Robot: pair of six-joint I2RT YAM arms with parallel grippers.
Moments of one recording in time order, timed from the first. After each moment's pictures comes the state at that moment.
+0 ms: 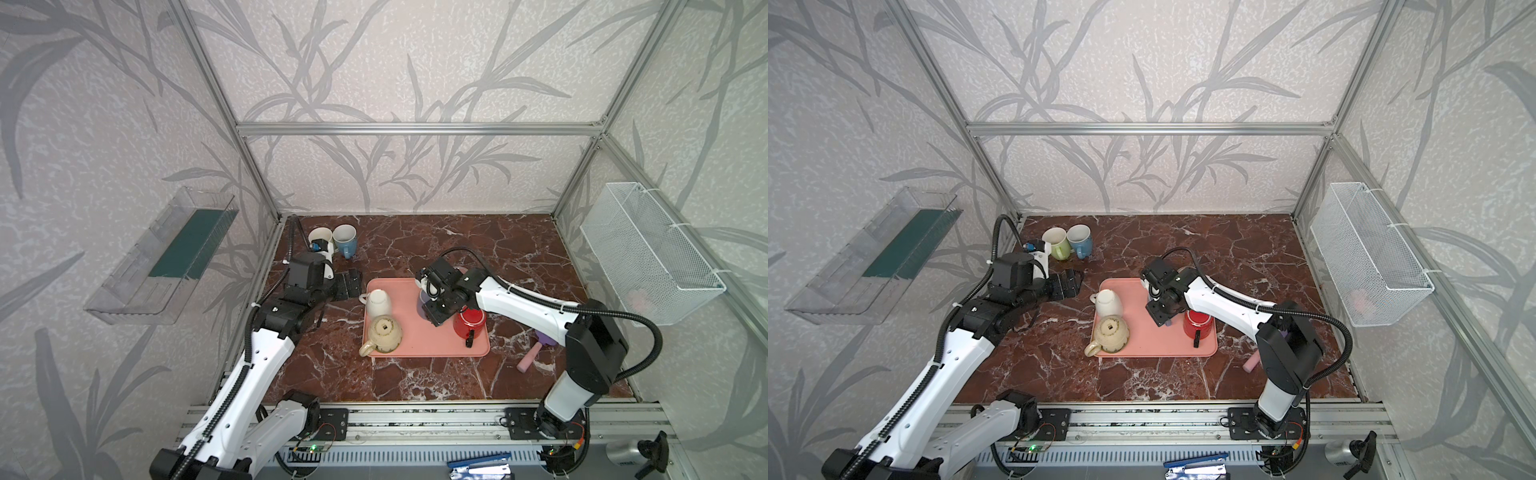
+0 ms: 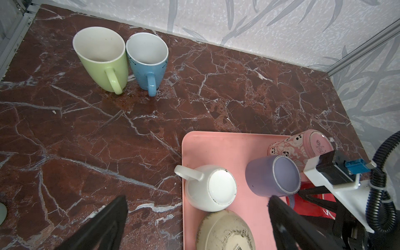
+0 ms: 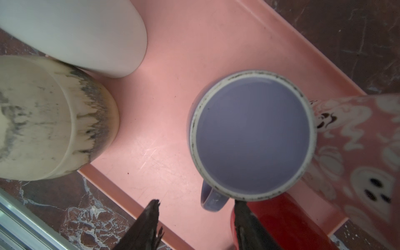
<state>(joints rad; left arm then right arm) -0.25 0.95 0.95 -0.63 0.05 -0.36 0.80 1.71 1.29 -0.79 -0.03 0.14</state>
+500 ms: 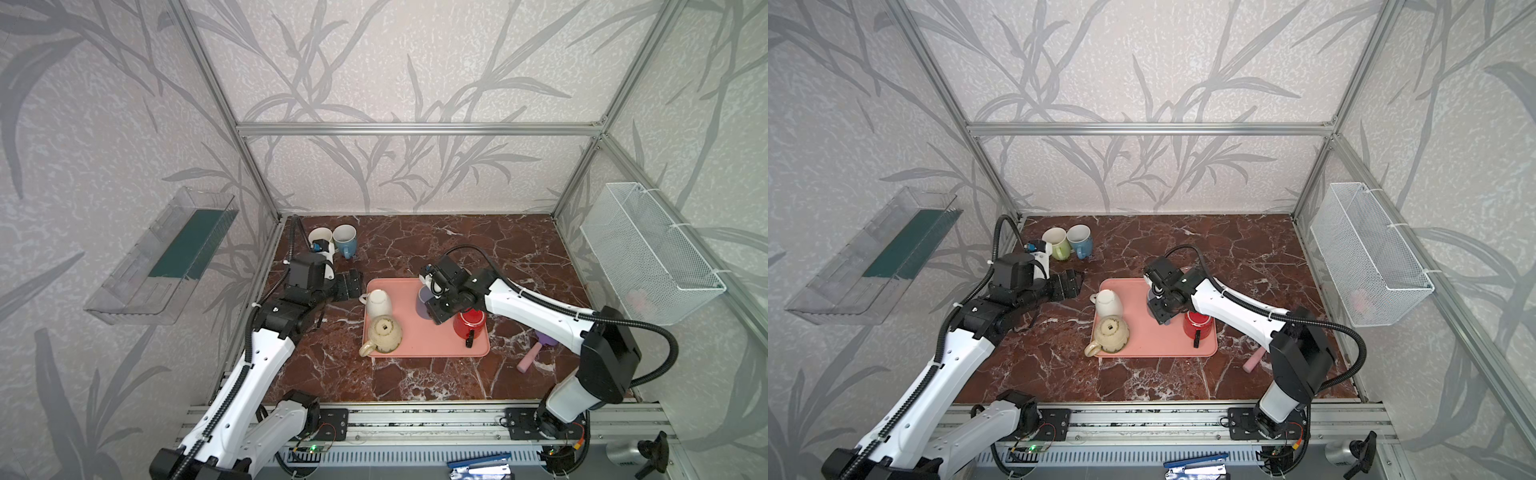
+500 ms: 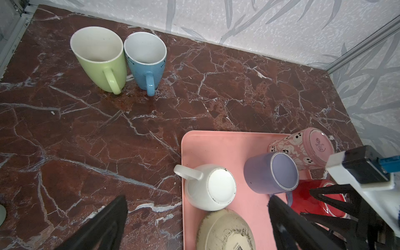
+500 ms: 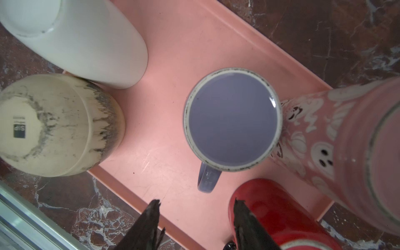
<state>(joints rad) -0.26 0.96 0.95 -0.63 0.05 -0.35 0.80 1.61 1.26 -0.79 0.01 0.21</state>
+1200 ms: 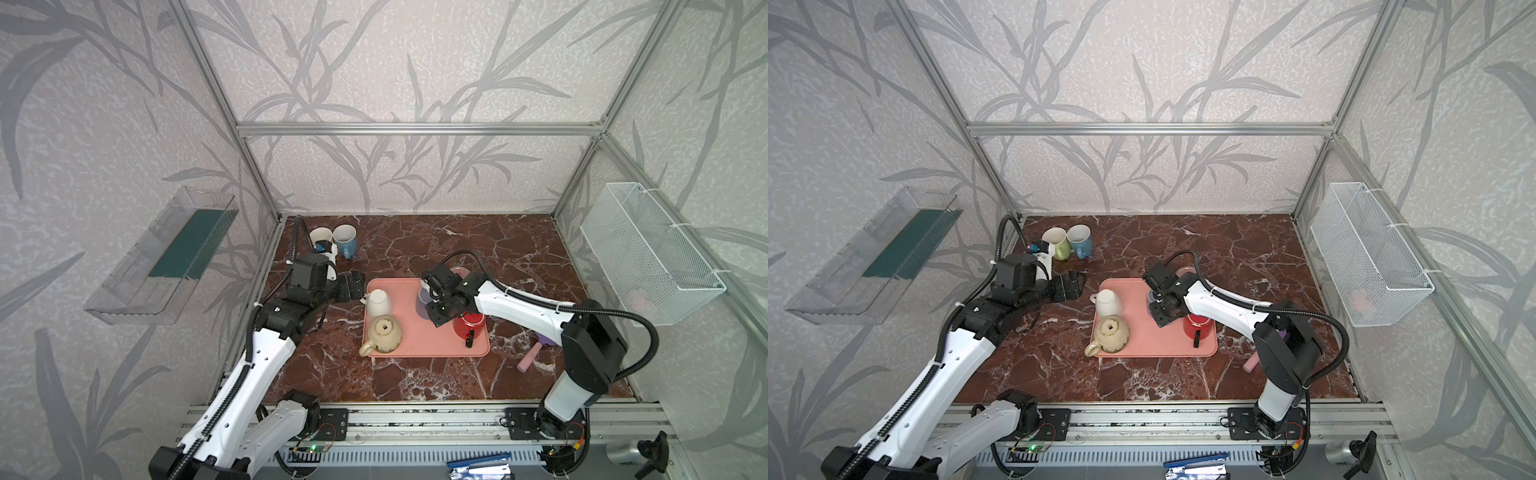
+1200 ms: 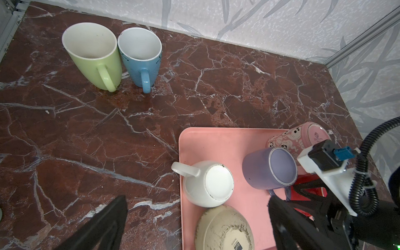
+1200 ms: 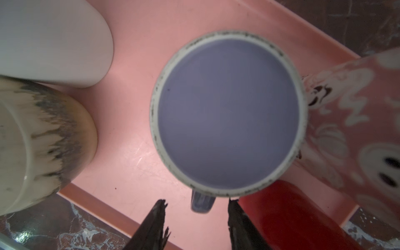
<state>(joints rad) -0.28 0.96 0.95 -0.64 0.04 -0.35 0.80 1.73 1.23 -0.73 0.05 0.29</state>
